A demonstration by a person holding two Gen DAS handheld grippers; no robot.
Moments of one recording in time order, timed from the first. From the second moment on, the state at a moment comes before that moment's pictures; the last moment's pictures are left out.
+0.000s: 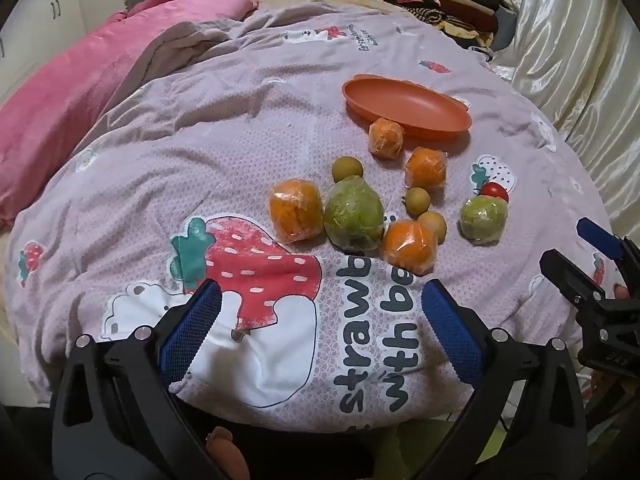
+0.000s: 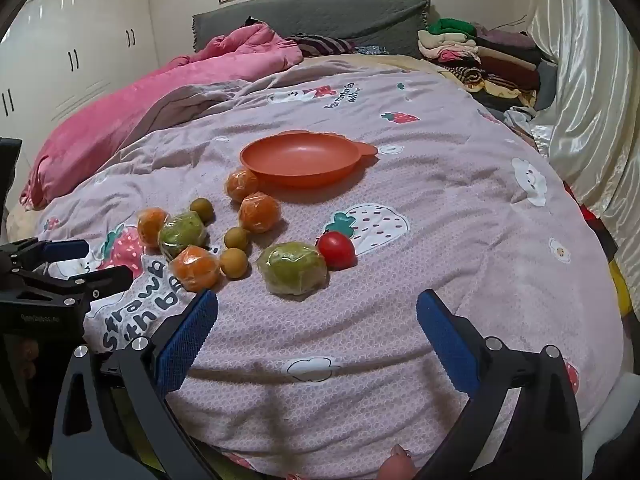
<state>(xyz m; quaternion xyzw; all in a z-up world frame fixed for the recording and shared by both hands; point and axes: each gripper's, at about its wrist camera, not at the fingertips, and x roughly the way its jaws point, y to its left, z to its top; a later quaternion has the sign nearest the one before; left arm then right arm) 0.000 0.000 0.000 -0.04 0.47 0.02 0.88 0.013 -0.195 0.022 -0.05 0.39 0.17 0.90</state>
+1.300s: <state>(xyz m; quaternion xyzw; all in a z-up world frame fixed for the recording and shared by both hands) 0.000 0.006 0.010 -0.04 0.47 0.02 0.88 0.011 -0.185 0.025 -0.05 0.38 0.19 0.90</state>
